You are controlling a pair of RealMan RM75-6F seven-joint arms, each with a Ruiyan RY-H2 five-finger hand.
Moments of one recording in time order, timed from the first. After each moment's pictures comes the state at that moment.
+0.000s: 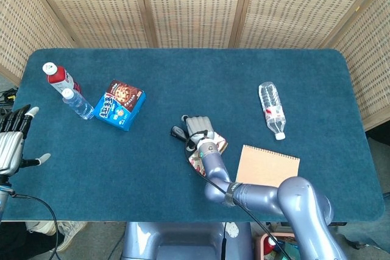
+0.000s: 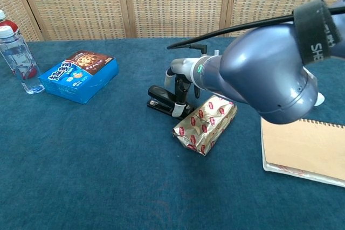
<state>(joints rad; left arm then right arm) -0.29 -1.01 -0.10 -1.78 1.24 1.34 0.12 1.33 -1.87 0.26 -1.16 -0.13 0.89 -0.72</state>
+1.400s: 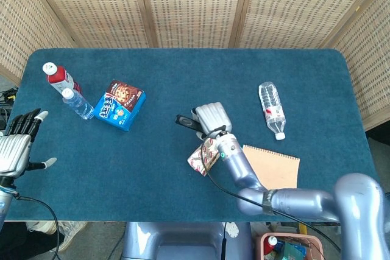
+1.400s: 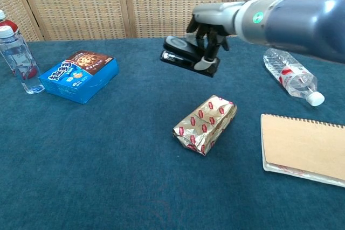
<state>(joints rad) -0.28 -0.99 -0.10 -1.80 1.28 1.29 0.11 1.14 -1.52 0.26 -1.64 -0.50 1.09 -0.74</state>
